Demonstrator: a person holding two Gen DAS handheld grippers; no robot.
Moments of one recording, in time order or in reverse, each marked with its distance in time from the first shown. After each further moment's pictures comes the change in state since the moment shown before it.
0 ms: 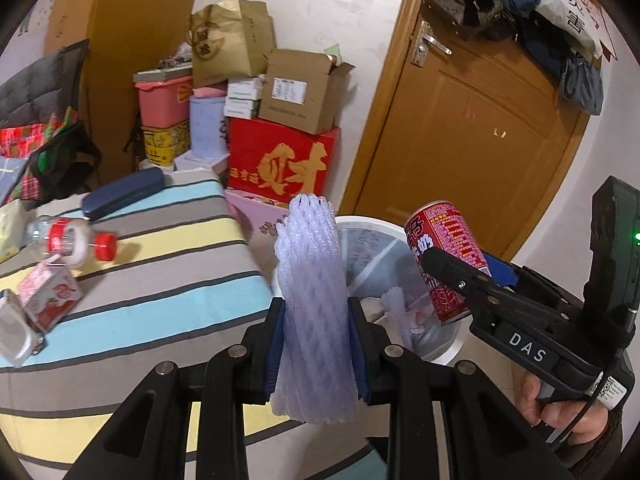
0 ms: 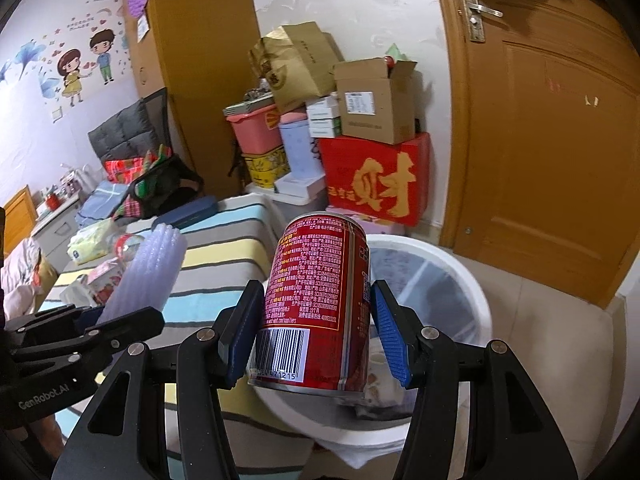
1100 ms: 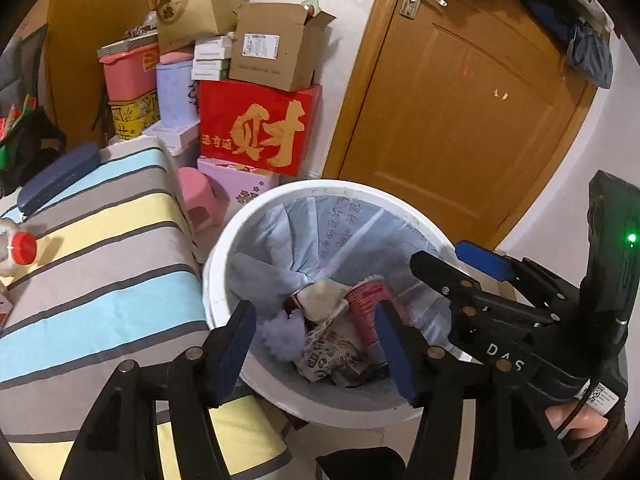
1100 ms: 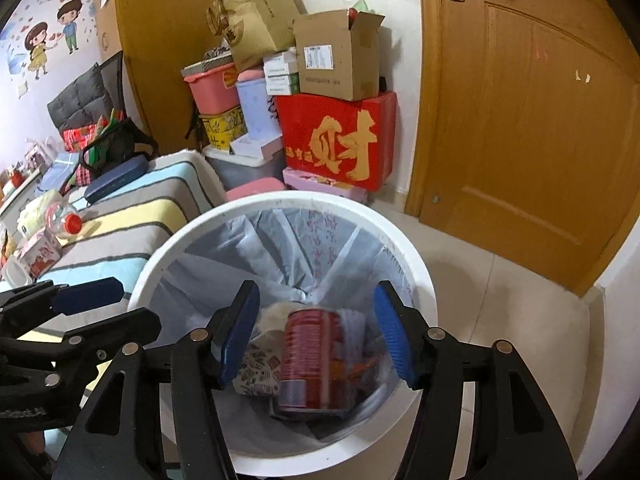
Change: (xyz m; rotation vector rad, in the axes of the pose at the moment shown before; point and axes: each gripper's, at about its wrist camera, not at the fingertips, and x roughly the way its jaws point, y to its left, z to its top) left arm 0.089 -0.034 0.006 0.017 0.131 -0.031; right arm 0.039 -0.058 -0.007 -0.011 0.135 -0.100
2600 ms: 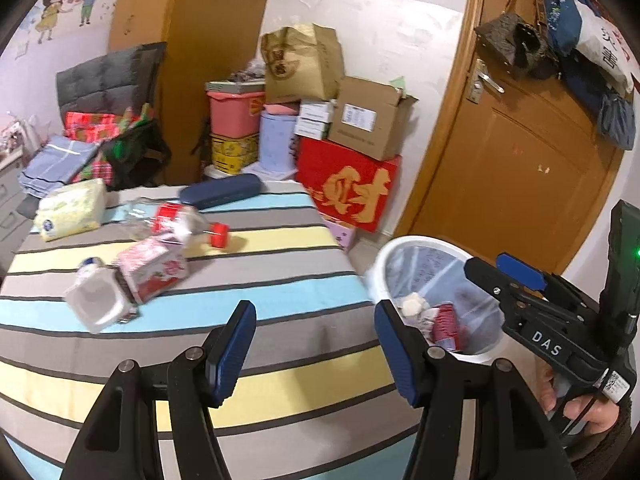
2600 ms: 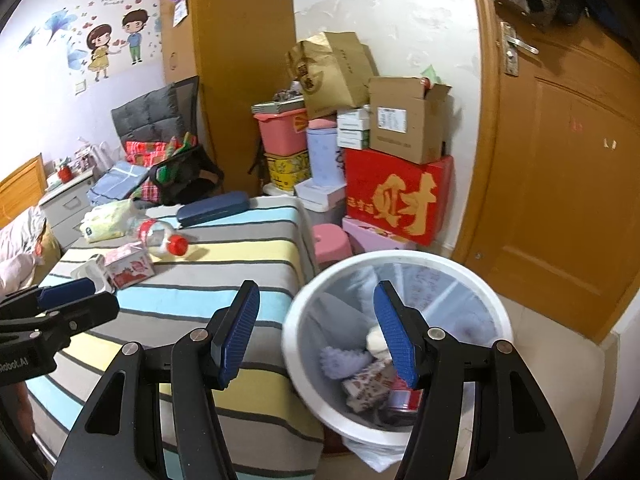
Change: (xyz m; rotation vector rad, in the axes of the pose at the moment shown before) left arm -0.163 0.098 -0.055 -0.138 -0.233 0.217; right arm -0.051 0.102 0.003 -0.110 -0.171 0.117
